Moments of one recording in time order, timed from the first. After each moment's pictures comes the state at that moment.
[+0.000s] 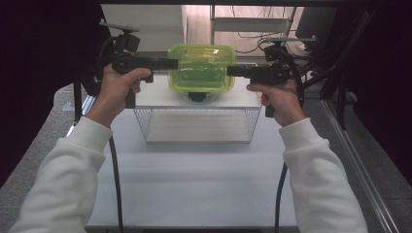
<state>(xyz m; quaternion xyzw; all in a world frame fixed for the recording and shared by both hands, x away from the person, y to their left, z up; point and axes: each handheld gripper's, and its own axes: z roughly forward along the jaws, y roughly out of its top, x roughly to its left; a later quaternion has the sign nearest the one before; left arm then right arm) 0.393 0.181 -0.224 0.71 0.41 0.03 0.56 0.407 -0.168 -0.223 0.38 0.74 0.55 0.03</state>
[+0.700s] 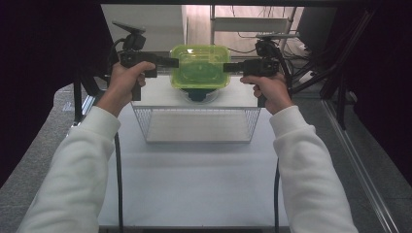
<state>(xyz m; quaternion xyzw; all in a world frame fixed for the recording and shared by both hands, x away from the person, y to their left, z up) 0.445 0.187 -0.251 0.70 0.47 -0.02 0.54 0.458 -0.159 -0.243 0.43 0.73 0.52 -0.01</state>
